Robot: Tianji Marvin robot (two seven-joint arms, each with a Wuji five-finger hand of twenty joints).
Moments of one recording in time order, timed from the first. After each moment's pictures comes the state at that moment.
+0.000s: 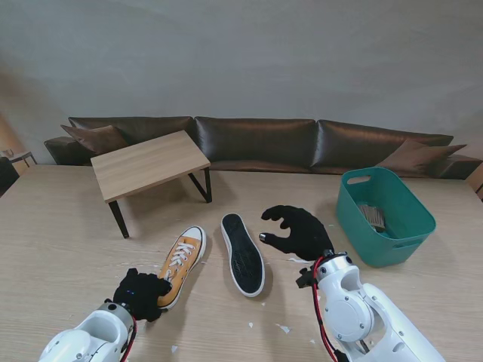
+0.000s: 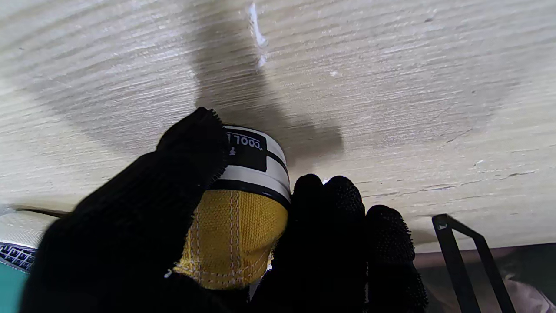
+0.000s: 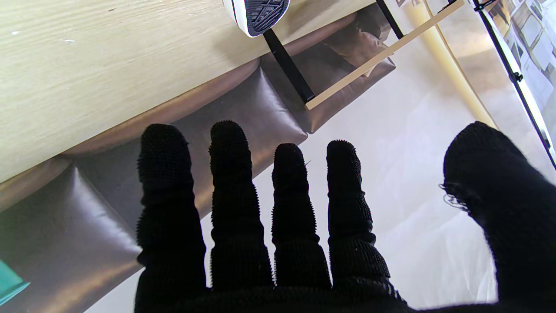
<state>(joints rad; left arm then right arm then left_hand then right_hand) 1.88 -1.03 -1.28 -1.80 1.21 0.12 -0.15 -1.57 -1.15 1.14 -1.64 -0.60 -0.12 -0.26 0.78 -0.71 0.78 -0.17 0.72 0.04 1.11 0.92 0.75 0.32 0.62 1.12 0.64 0.29 1.09 1.01 0.23 0.25 1.31 0.97 0.23 -0.59 0.99 -0.14 0.63 -0.06 0.58 0.50 0.73 0.05 0.55 0.49 0.85 0.19 0.37 0.45 0.67 0.33 0.90 0.60</state>
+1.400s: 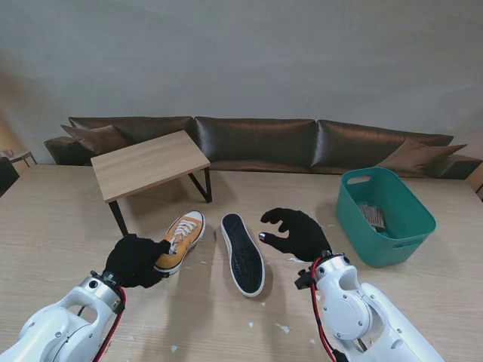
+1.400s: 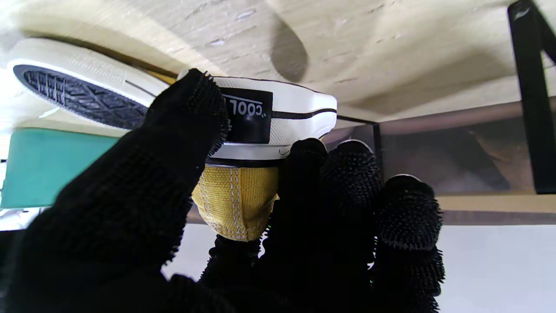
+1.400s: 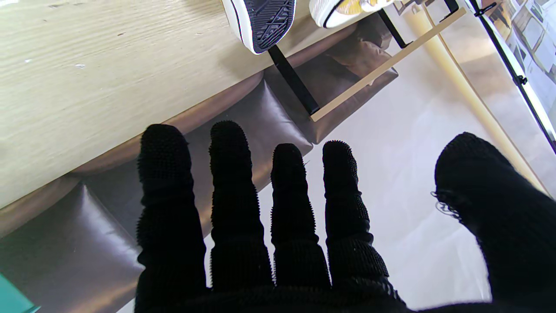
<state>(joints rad) 1.86 -1.05 -1.42 -1.84 1.22 -0.16 0.13 -1.55 -1.15 1.12 -1.61 -0.57 -0.11 -0.24 0.81 -0.88 0.75 -0.22 0.78 0.14 1.10 0.96 1.27 0.23 0.47 1.17 1.12 0.26 0.98 0.88 0.68 0.37 1.42 0.68 0.23 -0.52 0.99 -0.12 0.63 -0.03 0.58 0.50 0.73 0.06 0.56 0.49 0.85 0.19 0.37 0.45 0.67 0.33 0.90 0.60</state>
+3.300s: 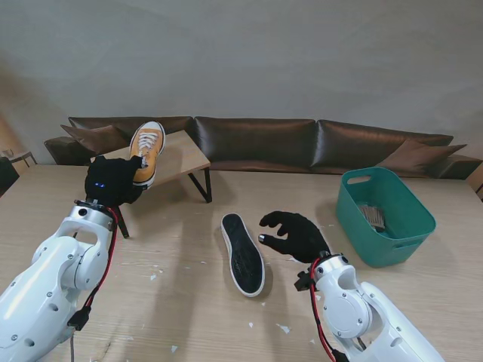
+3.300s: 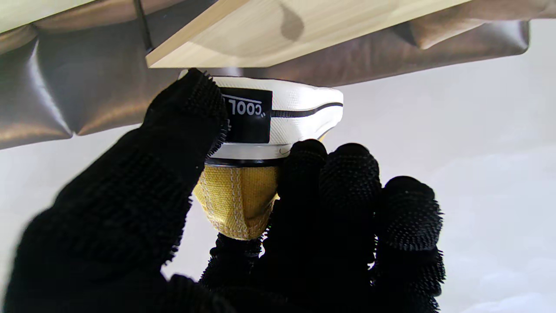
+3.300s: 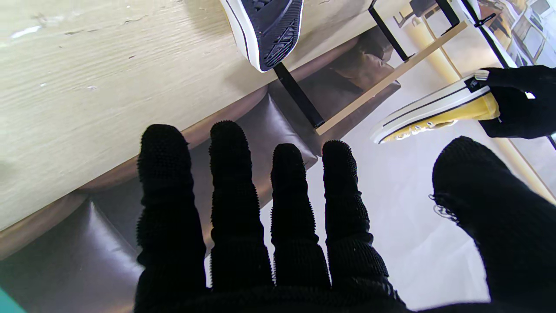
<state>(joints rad) 1.46 -1.07 -1.37 -1.60 1.23 0.04 0.31 -1.54 -1.15 1.11 -1.59 -0.55 -0.11 -0.20 0.81 -0.88 0.75 -0.22 0.78 0.15 1.09 0.96 1.27 0.23 0.48 1.18 1.12 0.26 0.99 0.90 0.68 0.38 1.42 0.69 0.22 -0.50 0.99 -0.11 0.63 -0.03 0.59 0.50 0.73 0.06 0.56 0.49 0.85 0.19 0.37 0.45 0.67 0.33 0.90 0.60</state>
